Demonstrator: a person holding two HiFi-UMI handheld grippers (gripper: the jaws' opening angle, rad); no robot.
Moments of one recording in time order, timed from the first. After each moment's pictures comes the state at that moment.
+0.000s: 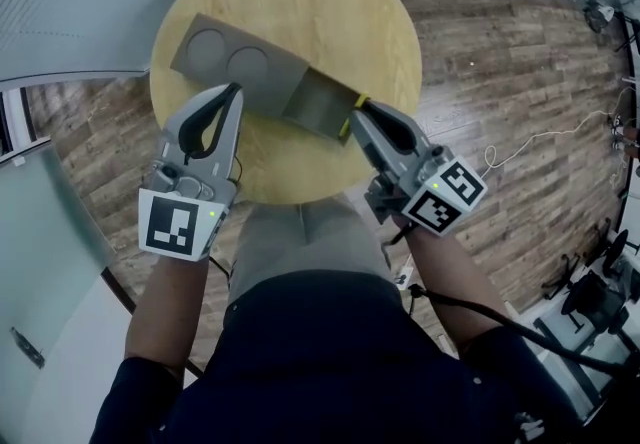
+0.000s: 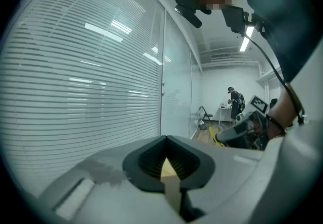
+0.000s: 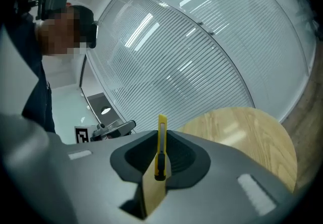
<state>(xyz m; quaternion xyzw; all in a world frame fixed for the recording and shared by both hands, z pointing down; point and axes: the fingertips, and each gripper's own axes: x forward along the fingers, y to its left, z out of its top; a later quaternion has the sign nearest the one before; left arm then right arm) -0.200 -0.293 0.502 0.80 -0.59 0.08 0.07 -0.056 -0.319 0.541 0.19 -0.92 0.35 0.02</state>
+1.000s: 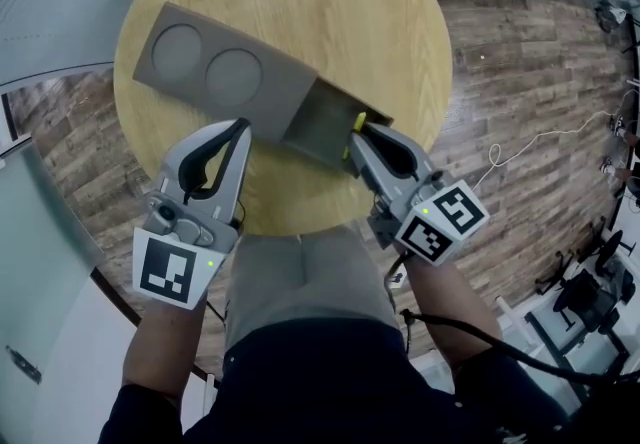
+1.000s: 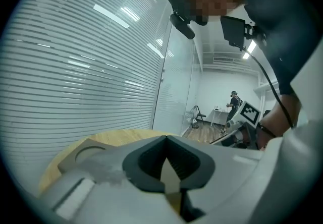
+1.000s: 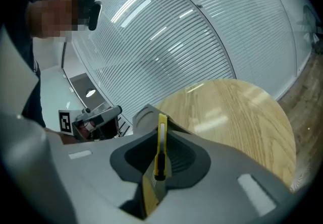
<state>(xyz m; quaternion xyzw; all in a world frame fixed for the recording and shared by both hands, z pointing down) -0.185 -0.298 0.606 0.82 -0.55 0.06 0.15 -0.056 -0.324 0.671 0.23 -0.89 0.37 0.15</state>
